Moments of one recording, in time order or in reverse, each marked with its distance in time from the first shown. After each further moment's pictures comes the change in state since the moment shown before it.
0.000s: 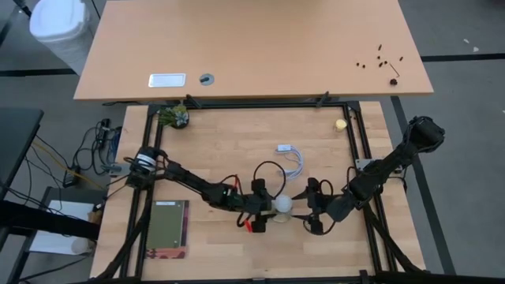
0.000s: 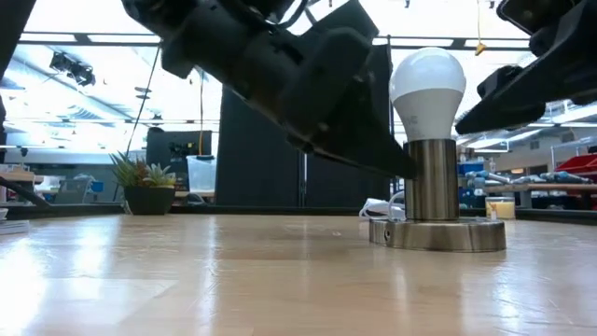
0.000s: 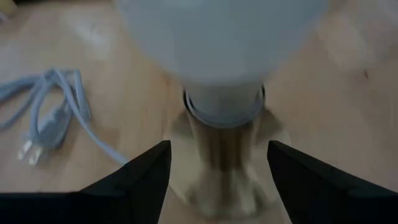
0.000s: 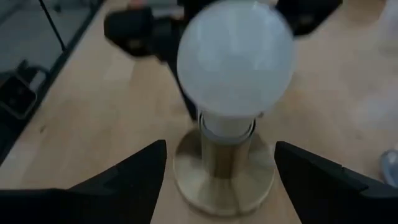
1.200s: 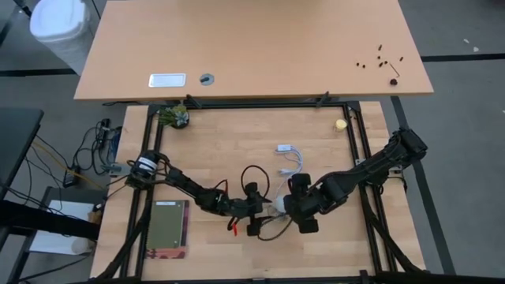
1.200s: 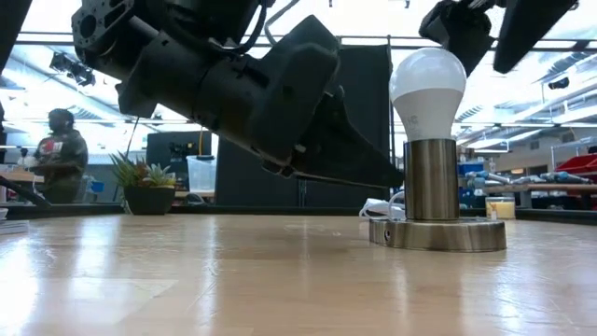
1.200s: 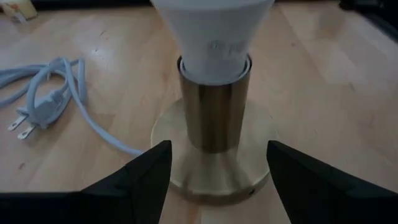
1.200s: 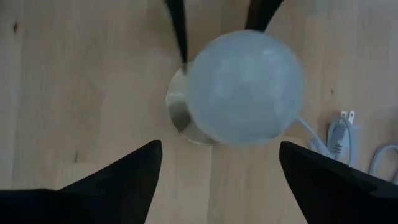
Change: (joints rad) left arm -0.047 0.028 -0.182 0.354 -0.074 -0.064; right arm -0.174 0.300 0.843 -1.203 -0.368 -0.073
